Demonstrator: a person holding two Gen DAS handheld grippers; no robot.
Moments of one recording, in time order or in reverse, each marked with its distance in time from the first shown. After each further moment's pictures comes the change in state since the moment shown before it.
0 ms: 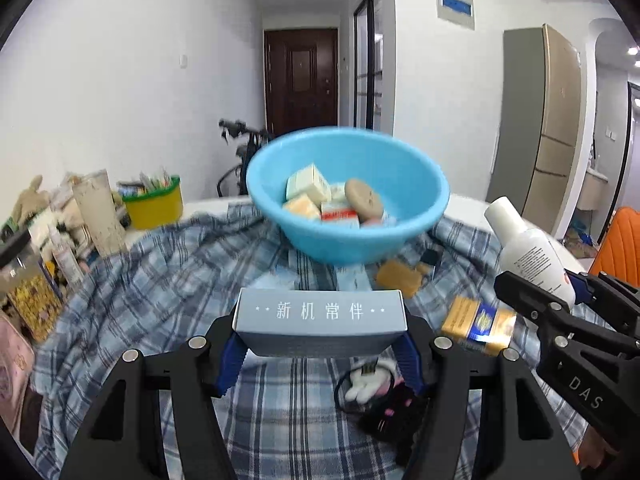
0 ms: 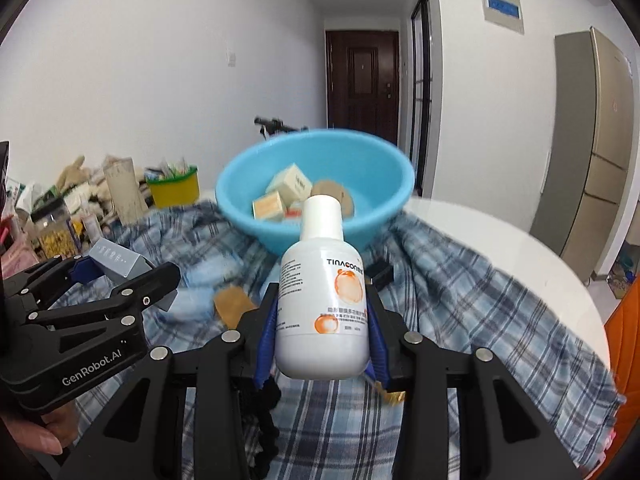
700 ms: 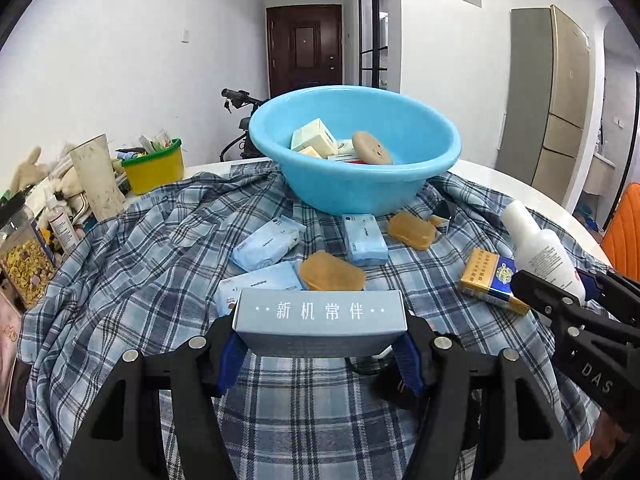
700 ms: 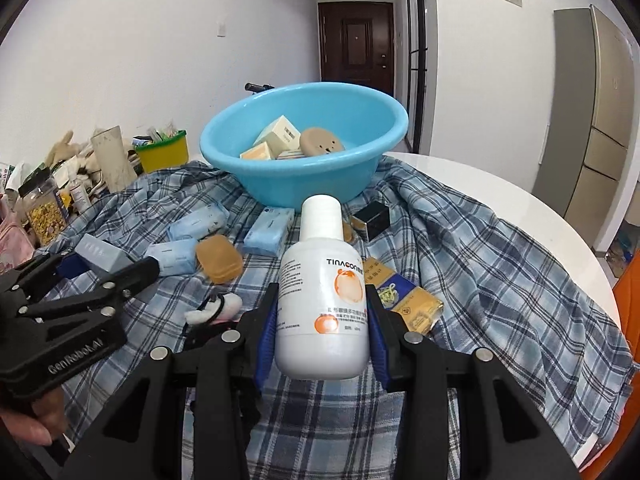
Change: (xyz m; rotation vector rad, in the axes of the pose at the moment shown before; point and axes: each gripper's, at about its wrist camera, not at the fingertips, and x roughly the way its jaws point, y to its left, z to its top) left arm 0.027 0.002 -0.043 0.001 0.113 0.015; right arm 0.028 -0.009 -0.047 0.027 0.134 -0.002
